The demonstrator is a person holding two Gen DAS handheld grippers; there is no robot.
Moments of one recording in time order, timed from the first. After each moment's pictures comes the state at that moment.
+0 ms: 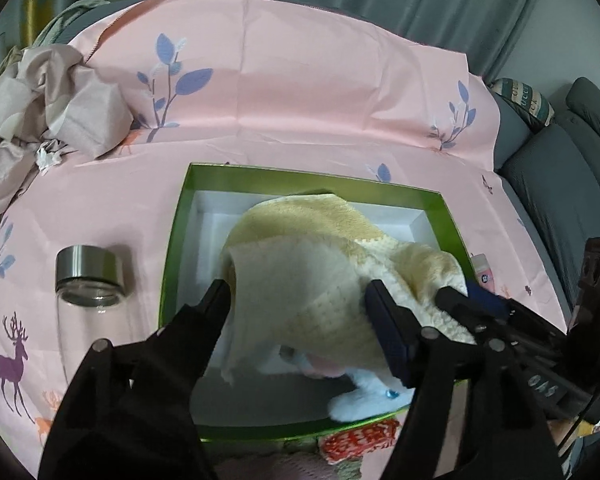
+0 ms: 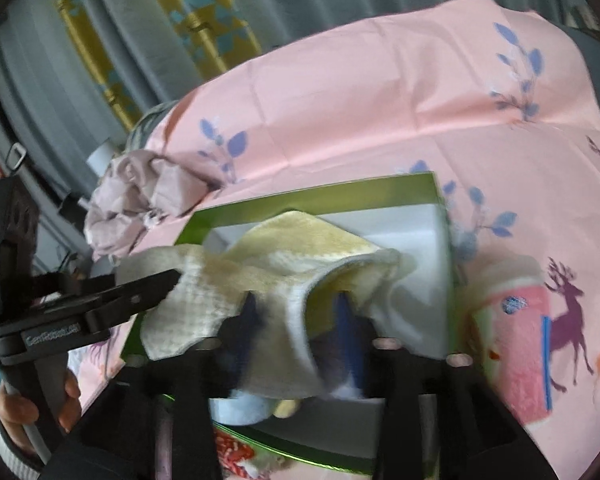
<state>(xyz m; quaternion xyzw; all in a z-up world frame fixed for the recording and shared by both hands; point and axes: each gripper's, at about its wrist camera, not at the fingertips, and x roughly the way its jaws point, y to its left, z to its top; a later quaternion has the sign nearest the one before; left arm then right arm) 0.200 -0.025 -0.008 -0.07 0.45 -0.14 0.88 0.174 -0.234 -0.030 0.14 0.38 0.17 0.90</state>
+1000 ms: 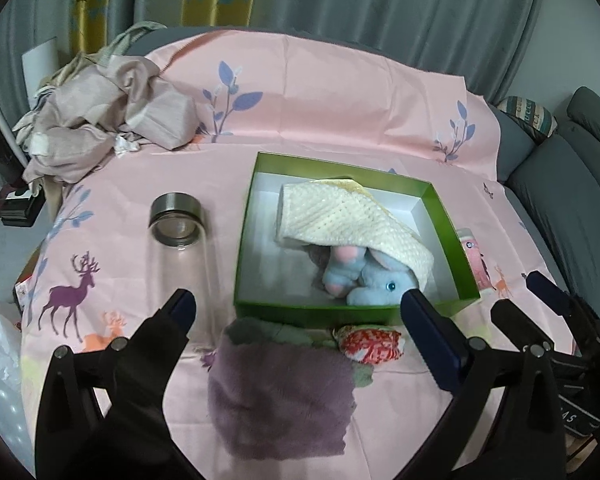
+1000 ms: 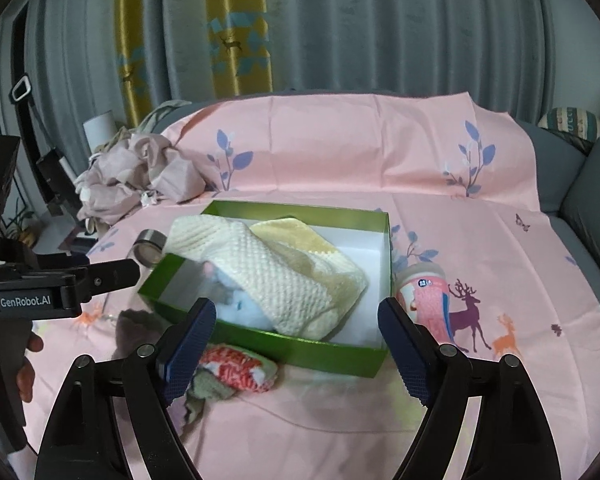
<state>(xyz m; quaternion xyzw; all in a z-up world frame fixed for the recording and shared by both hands) 0.088 0.006 0.030 -0.07 0.41 -0.08 0.90 0.054 -0.199 0.029 -0.01 0.31 0.10 0.95</state>
